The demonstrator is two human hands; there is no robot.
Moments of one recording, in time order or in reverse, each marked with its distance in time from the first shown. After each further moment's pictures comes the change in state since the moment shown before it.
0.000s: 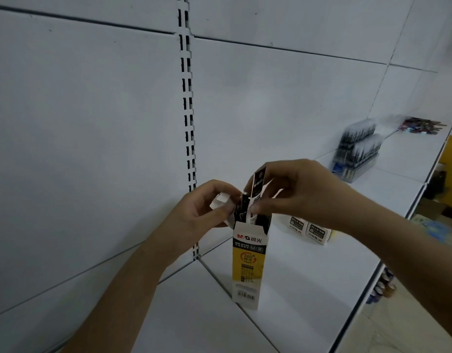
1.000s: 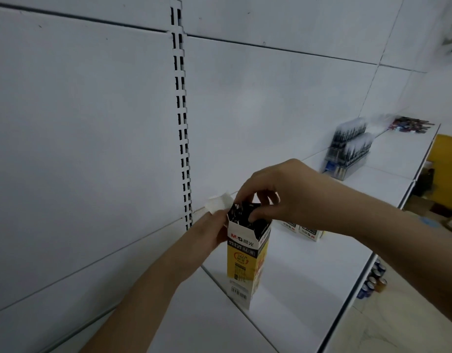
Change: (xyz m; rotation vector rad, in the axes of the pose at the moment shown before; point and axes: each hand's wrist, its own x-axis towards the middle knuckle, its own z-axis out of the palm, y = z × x) left_hand 0.006 -0.041 0.027 -0.114 0.052 -0.290; right_hand 0.000 -0.008 0.002 -0.522 -0.132 -0.145
